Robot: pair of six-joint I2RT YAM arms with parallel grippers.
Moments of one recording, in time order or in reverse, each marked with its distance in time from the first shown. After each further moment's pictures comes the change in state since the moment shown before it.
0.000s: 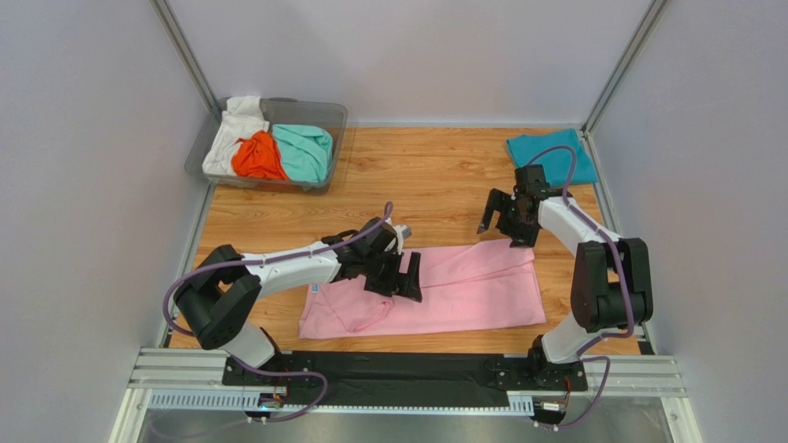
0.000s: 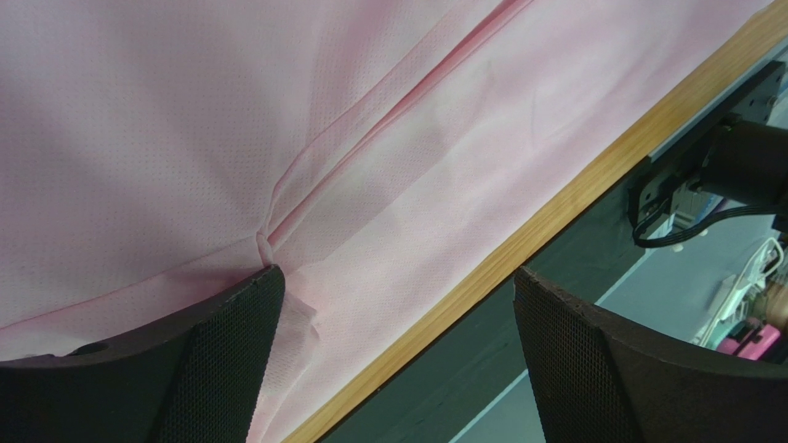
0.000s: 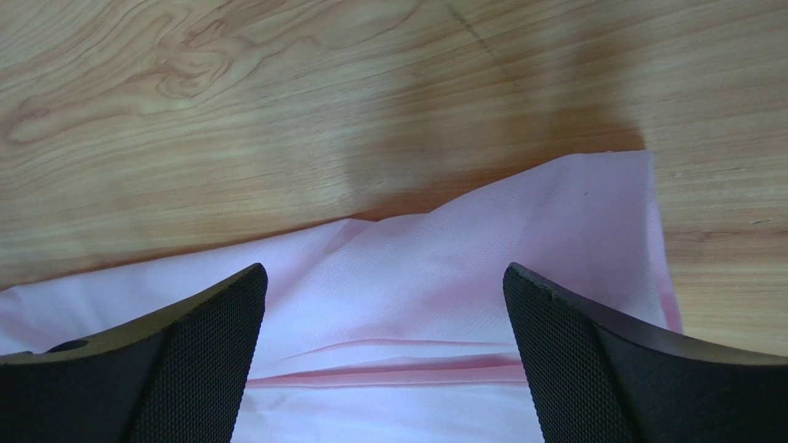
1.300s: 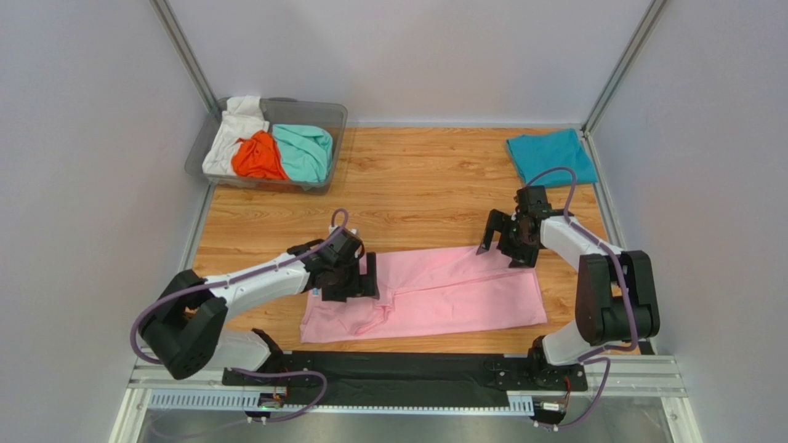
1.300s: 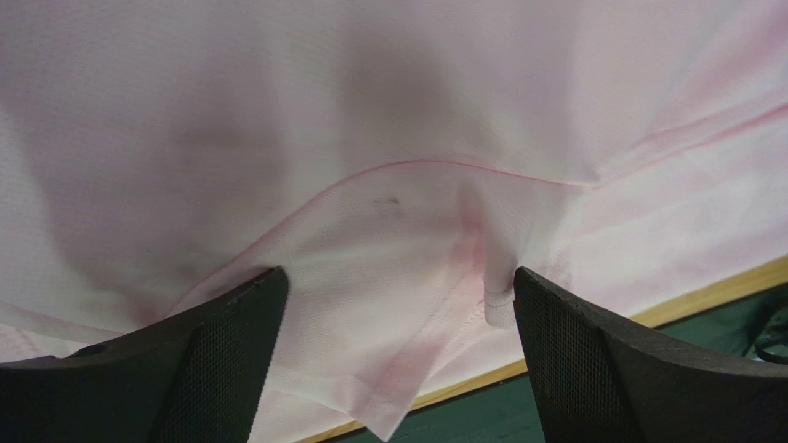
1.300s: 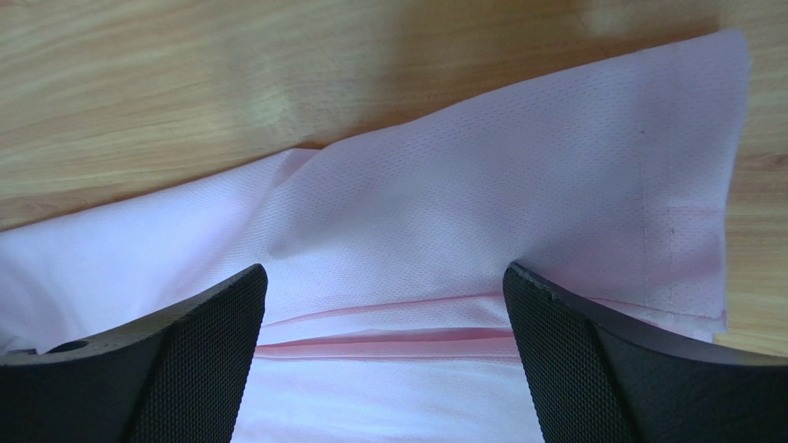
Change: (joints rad) left arm 0.101 -0.257 -0.211 -0.180 -0.275 -0.114; right arm -0.013 -0.084 -0.175 0.052 -0.055 -0.020
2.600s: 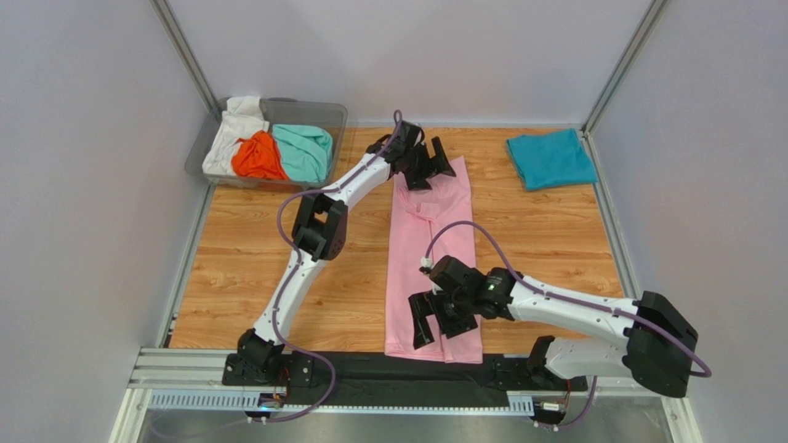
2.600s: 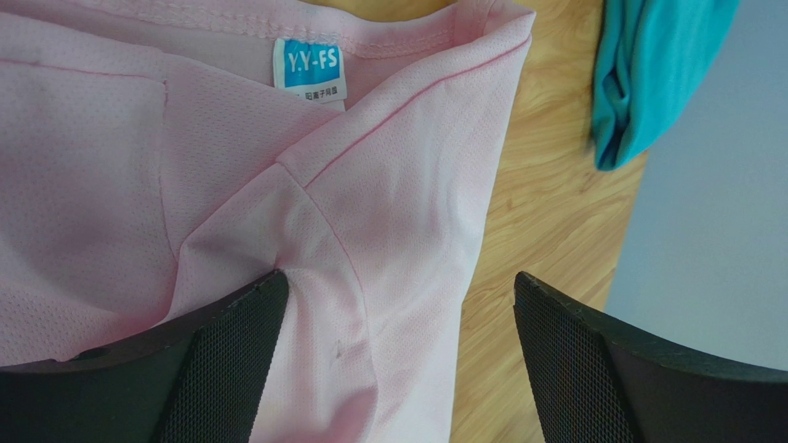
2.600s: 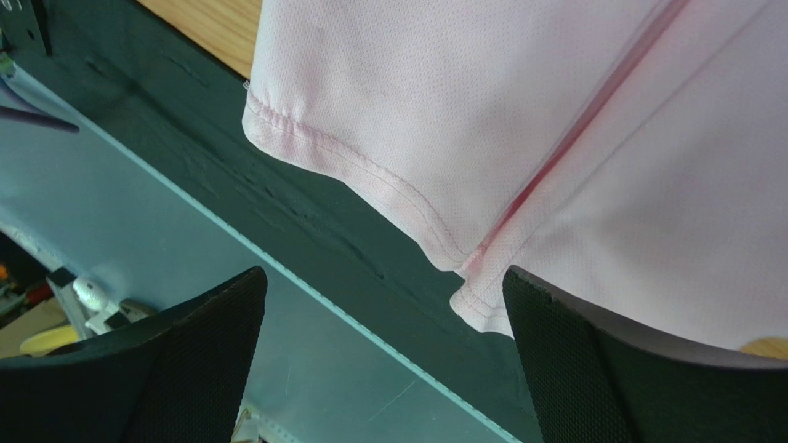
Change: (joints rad) left arm 0.200 1.365 1.760 -0.076 0.305 -0.083; right arm 0.952 -0.311 -0.193 -0.042 -0.100 0.297
